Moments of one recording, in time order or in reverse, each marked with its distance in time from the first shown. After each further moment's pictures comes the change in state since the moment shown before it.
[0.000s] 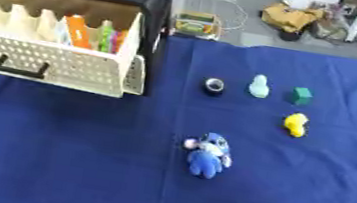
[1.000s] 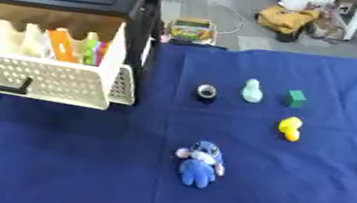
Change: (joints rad) left arm 0.078 0.499 -0.044 0.000 -0.309 0.001 -0.245; right arm 0.300 -0.079 -0.073 0.000 0.108 -0.317 -0.325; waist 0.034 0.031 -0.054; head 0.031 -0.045
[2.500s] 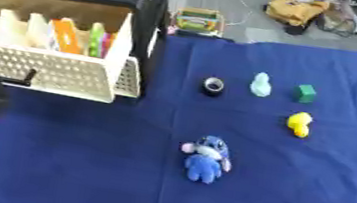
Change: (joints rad) left arm 0.076 0.205 -0.105 0.000 -0.012 0.077 -0.779; right arm 0.144 0.040 -0.076 0.000 0.049 0.007 -0.085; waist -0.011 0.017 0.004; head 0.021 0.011
